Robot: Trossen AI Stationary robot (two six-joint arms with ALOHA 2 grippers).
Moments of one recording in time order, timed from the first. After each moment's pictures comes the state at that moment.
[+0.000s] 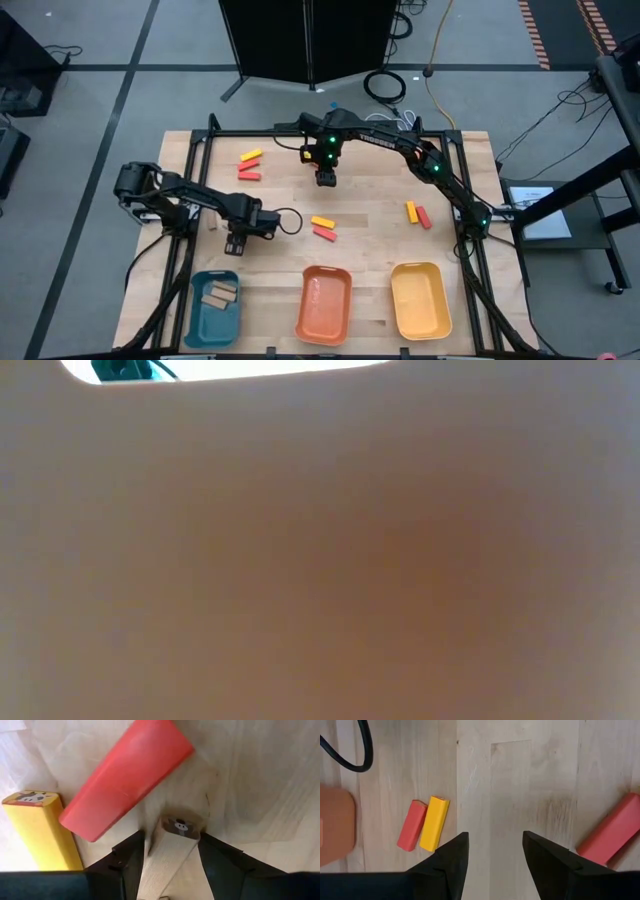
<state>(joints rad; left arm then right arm) -0.04 1.61 0.76 -0.96 -0.01 0.07 -0.43 2.39 2.30 -1.31 -0.43 -0.35</state>
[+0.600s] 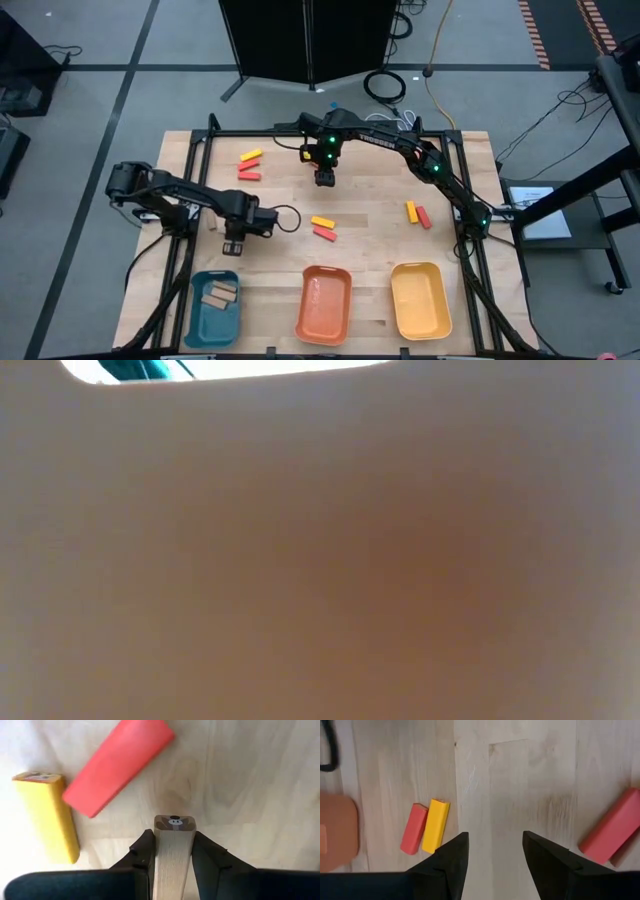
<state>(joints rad) -0.05 1.51 0.82 -1.08 0.03 0.01 -0.43 2.39 2.30 -1.31 -0.42 -0.30</state>
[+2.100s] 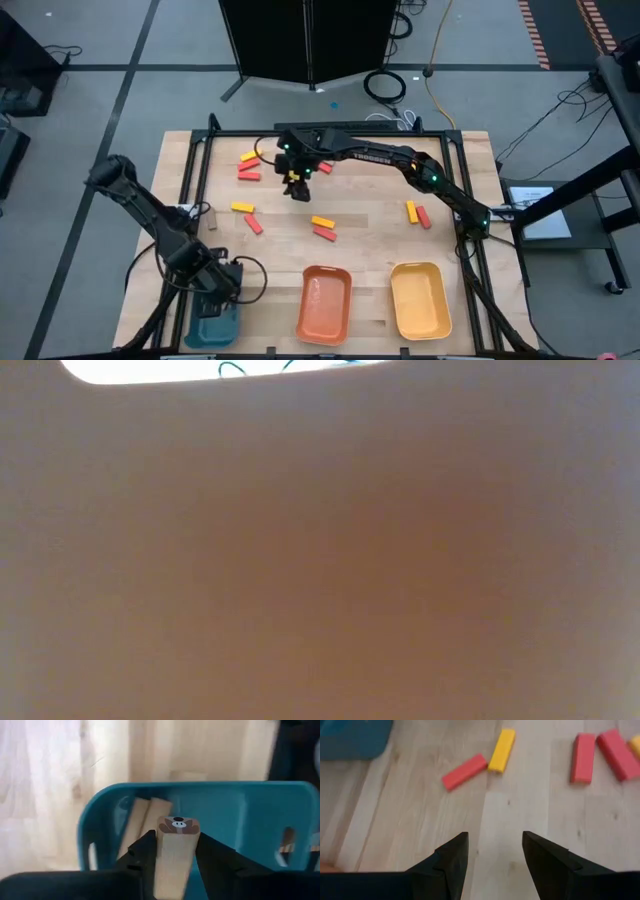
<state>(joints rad) -0.76 1.34 0.92 -0.91 0.14 -0.85 -0.28 2.40 2.30 -0.87 -0.41 -0.24</state>
